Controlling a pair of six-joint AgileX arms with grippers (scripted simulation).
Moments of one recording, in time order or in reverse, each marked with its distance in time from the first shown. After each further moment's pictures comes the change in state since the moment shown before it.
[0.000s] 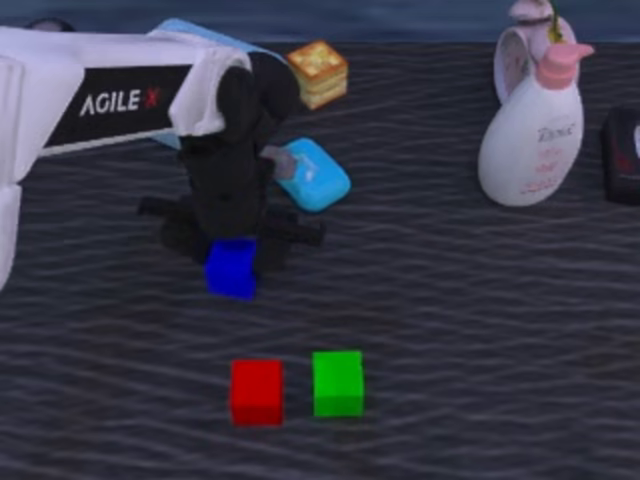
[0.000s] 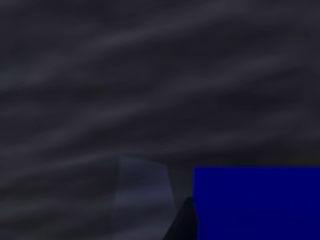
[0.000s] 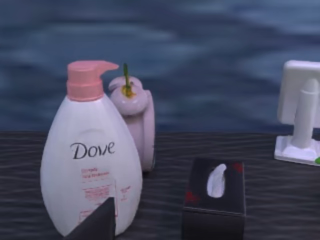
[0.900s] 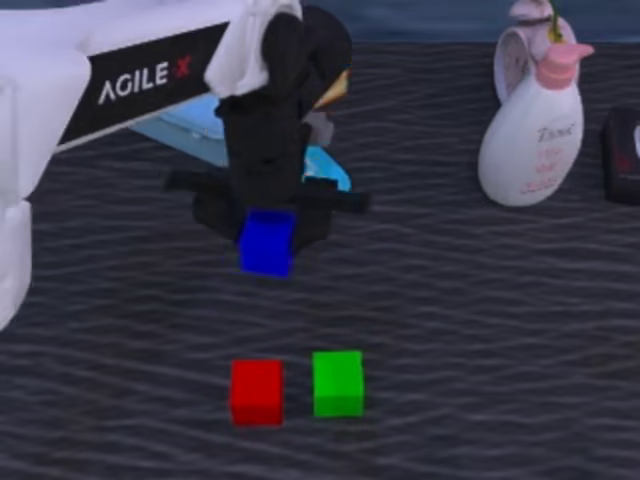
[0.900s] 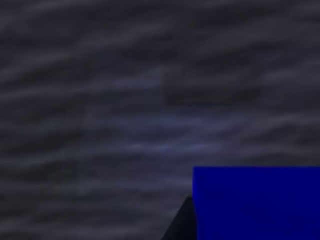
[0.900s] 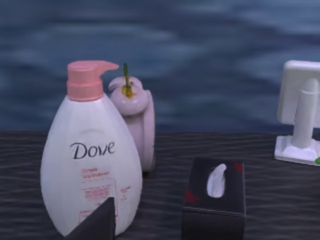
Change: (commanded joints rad) left arm -0.100 -0.009 0.186 -0.209 -0.004 -0.153; right arm 0.000 0.000 0.000 0.000 0.000 0.000
